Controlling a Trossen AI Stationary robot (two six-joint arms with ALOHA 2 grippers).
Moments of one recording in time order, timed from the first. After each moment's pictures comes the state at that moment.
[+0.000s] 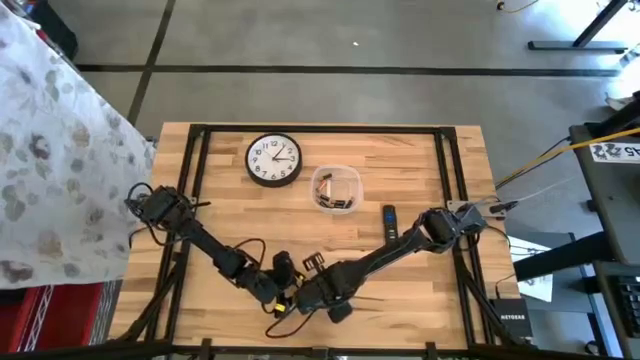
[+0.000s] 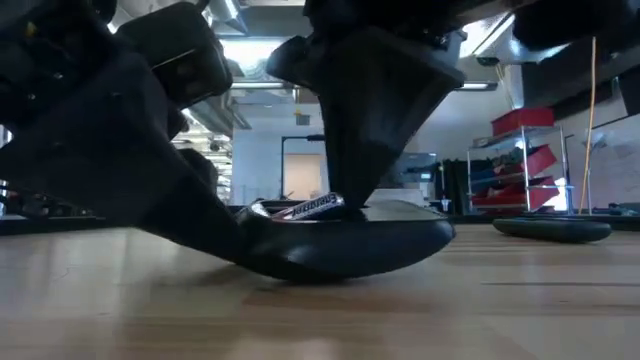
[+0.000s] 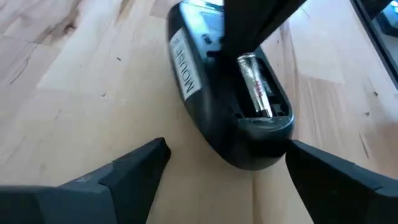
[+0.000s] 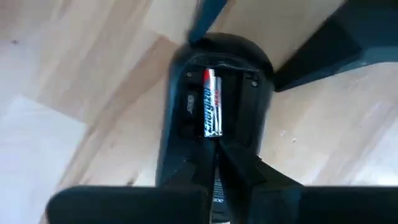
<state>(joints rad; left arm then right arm) -0.56 1.94 0.80 0.43 -0.48 -0.60 0.48 2.36 2.03 -1.05 0.06 -0.07</state>
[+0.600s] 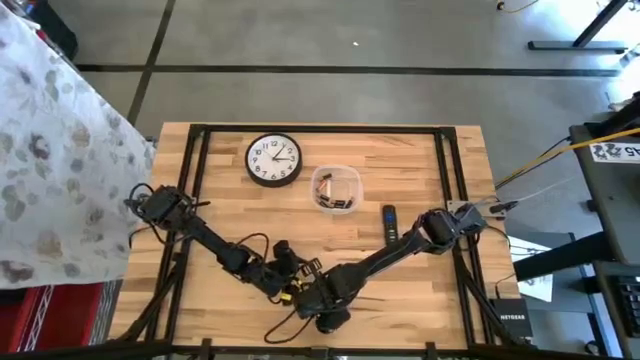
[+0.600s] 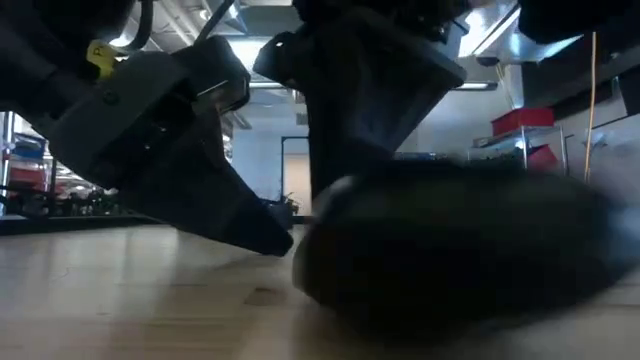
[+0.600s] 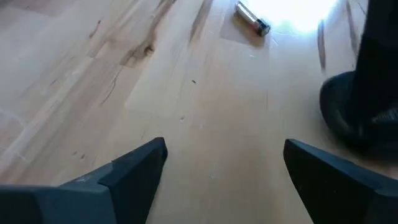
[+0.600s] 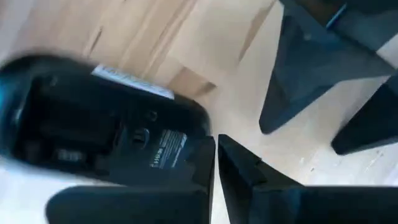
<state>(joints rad) -0.54 1.94 0.80 0.42 -0.56 -0.59 0.48 2.36 2.03 -1.03 0.13 -0.05</state>
